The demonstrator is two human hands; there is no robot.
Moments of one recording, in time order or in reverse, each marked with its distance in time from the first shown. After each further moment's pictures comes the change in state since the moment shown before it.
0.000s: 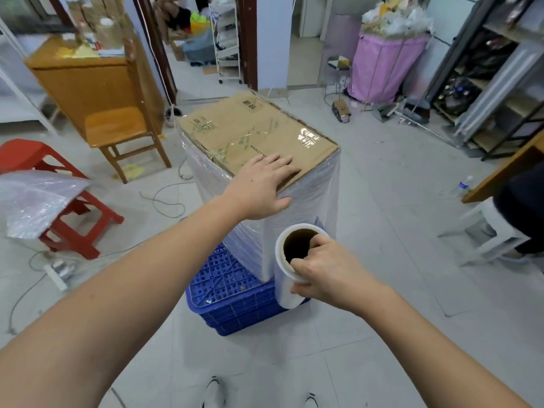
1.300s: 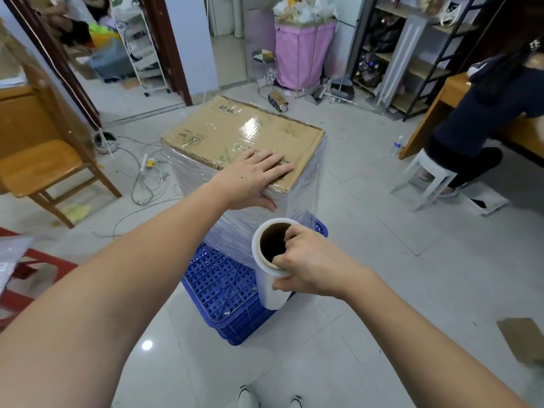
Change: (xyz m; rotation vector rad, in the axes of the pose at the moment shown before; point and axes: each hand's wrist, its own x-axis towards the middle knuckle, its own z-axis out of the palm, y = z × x) left_hand -0.001 -0.076 -0.009 0.283 -0.058 0.505; right_hand 0.071 -0.099 -0.029 0.137 0.006 0.261
